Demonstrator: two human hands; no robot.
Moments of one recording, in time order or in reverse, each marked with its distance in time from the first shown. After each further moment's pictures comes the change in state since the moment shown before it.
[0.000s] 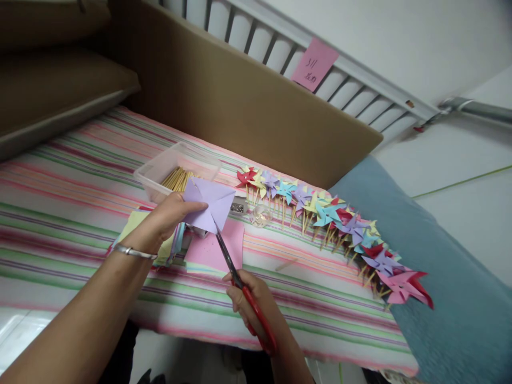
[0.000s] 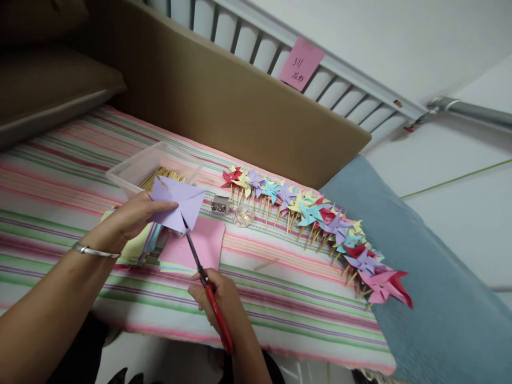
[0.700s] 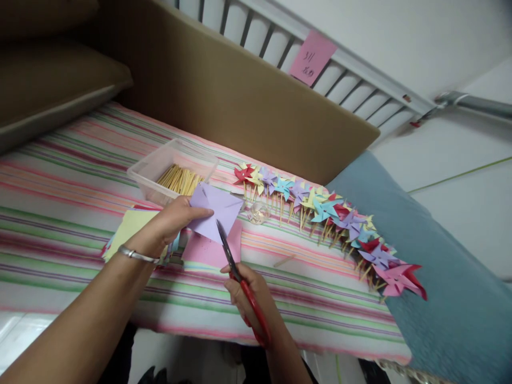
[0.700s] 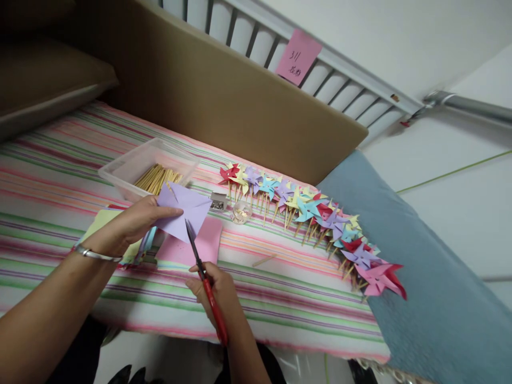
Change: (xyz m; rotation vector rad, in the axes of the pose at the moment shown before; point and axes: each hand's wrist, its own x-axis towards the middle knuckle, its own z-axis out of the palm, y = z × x) left_hand -0.002 -0.004 0.015 0.021 -0.025 -0.062; right_hand 0.010 0.010 0.000 0.067 0.024 -0.074
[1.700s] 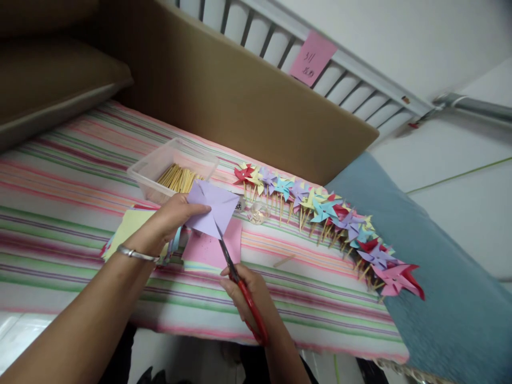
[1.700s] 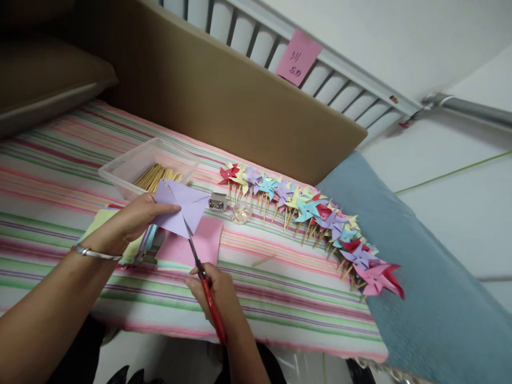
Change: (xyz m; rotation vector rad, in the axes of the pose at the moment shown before) left_hand 0.002 0.001 -0.003 0.010 0.069 -0.006; right_hand -0.002 -0.006 0.001 -0.163 0.039 -0.078
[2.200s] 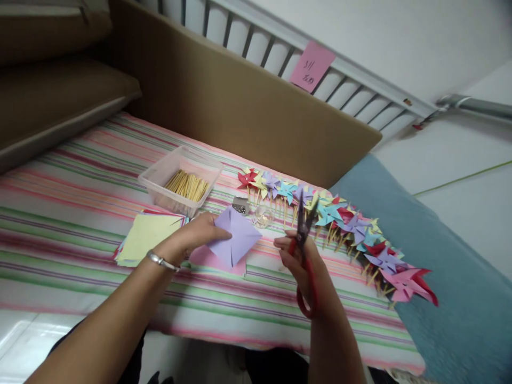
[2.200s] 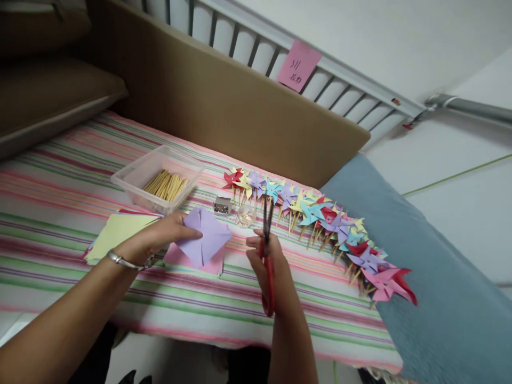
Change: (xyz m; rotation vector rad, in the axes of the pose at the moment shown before) left_hand -0.003 -0.019 0.021 0.176 -0.317 -0.029; right_hand 0.008 -0.006 -0.079 0.048 0.358 -0.252
